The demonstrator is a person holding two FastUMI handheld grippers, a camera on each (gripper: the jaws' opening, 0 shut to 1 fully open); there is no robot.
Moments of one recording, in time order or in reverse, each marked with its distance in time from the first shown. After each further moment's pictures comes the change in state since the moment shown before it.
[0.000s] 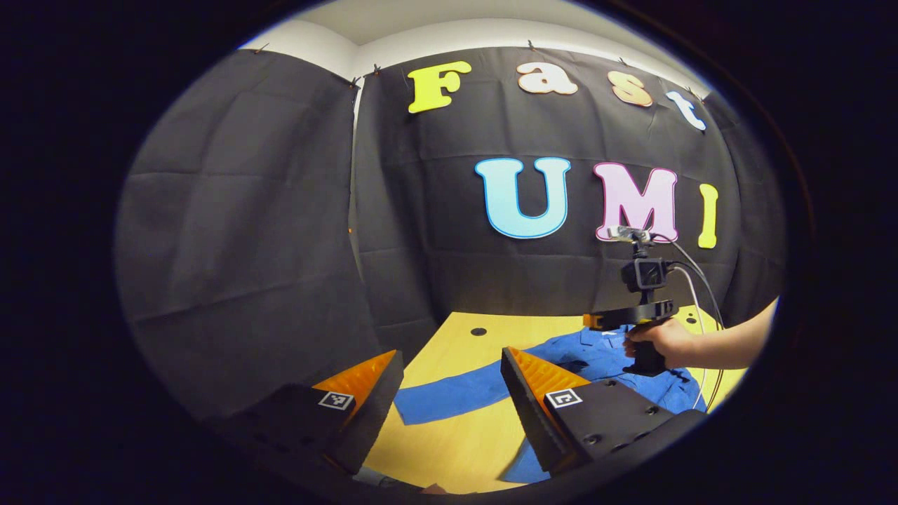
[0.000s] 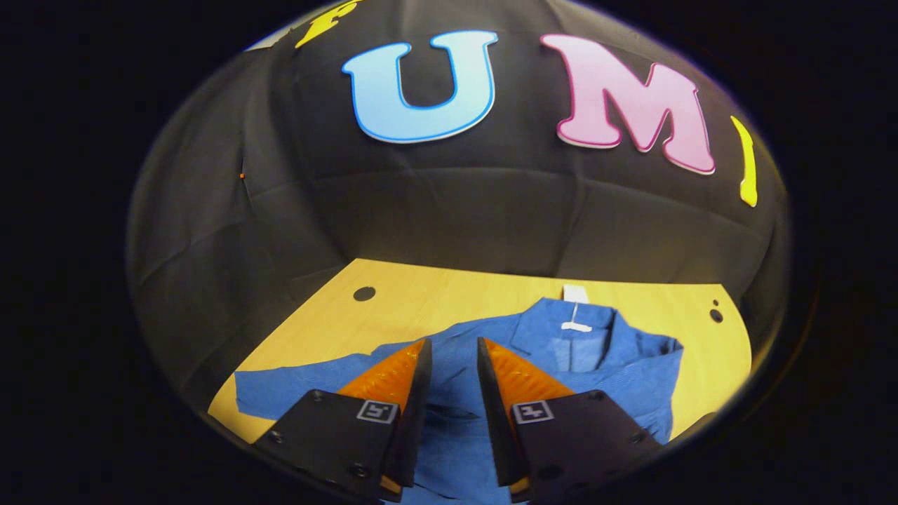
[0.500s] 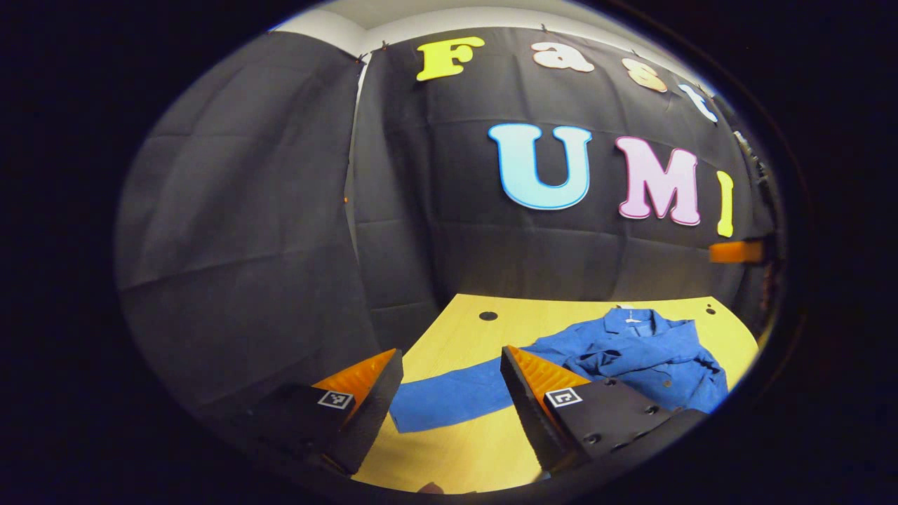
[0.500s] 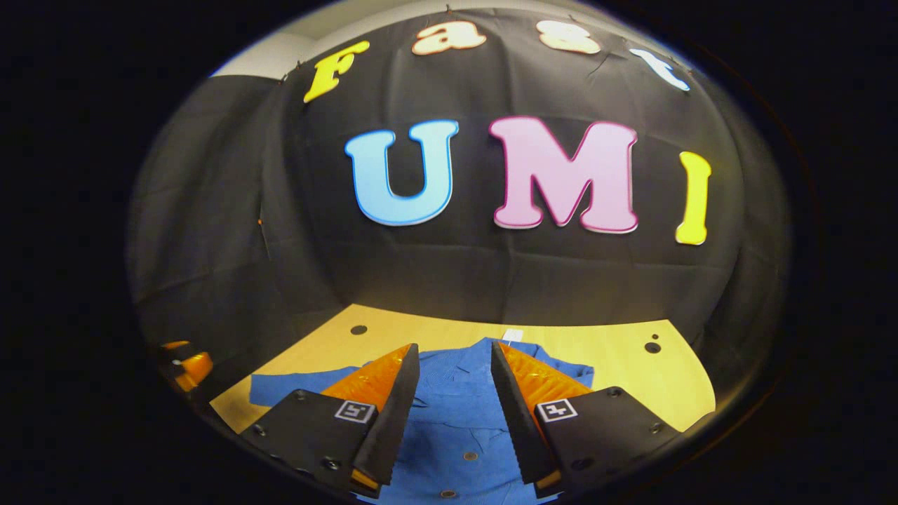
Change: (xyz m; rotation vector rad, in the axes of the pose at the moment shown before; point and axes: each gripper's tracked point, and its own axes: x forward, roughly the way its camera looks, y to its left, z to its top) left arm 0.123 0.042 -0.070 -0.017 0.077 0.040; right arm -0.190 -0.069 0.052 -0.008 -0.258 -0.022
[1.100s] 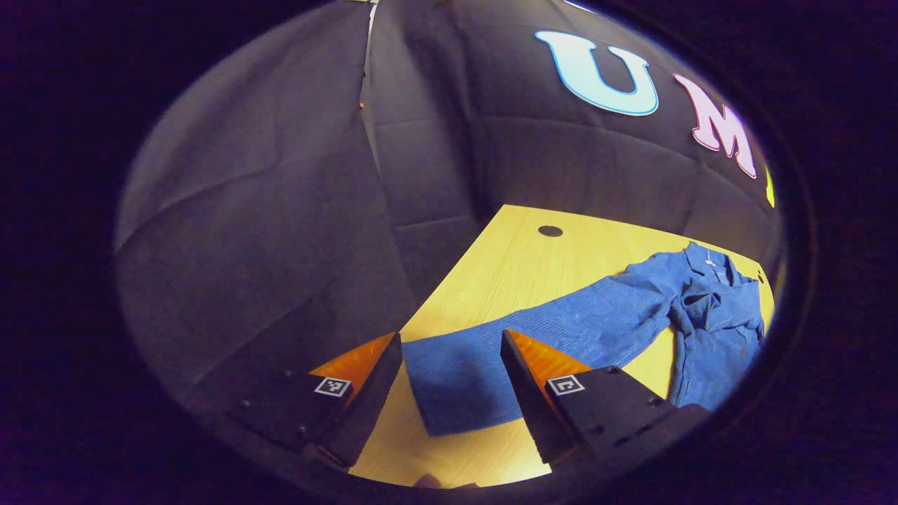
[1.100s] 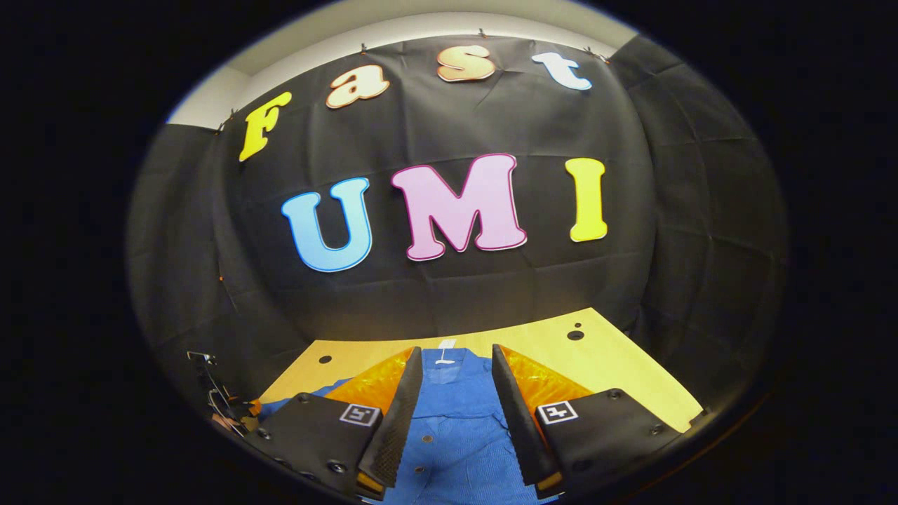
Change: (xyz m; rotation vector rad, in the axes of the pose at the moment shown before) left arm 0.122 0.055 -0.109 -0.028 0.339 0.128; right arm -0.109 -0.104 0.031 0.185 -0.066 -0.236
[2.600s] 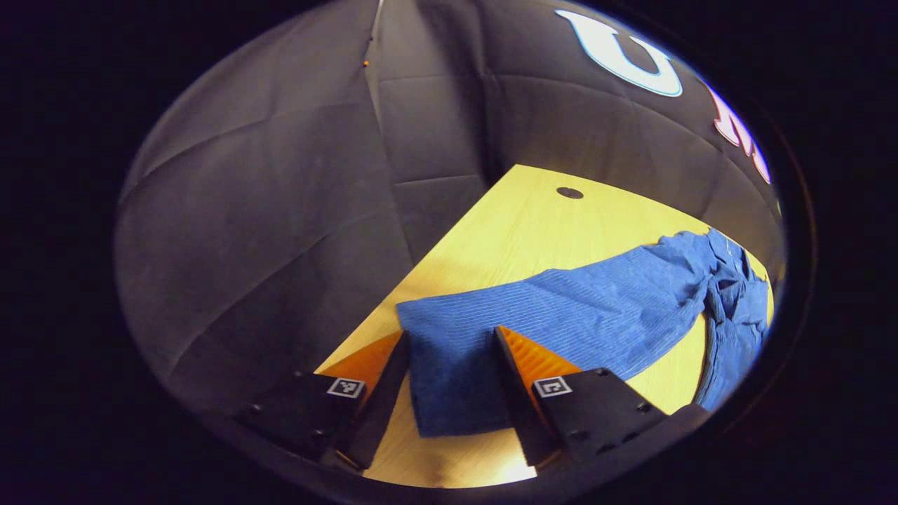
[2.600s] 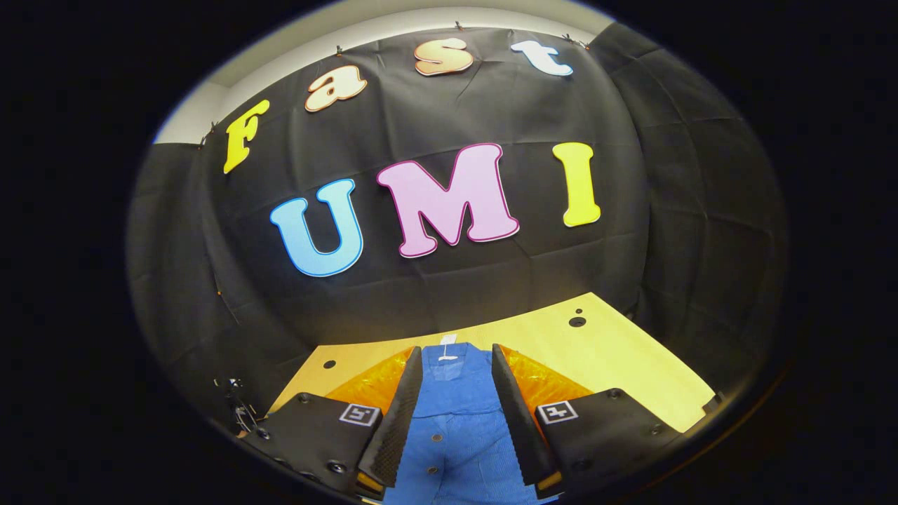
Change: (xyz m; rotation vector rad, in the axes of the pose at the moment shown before) left arm 0.044 -0.010 -0.032 -0.015 0.123 -0.064; right arm 0.007 0.004 -0.008 0.066 0.044 -0.002
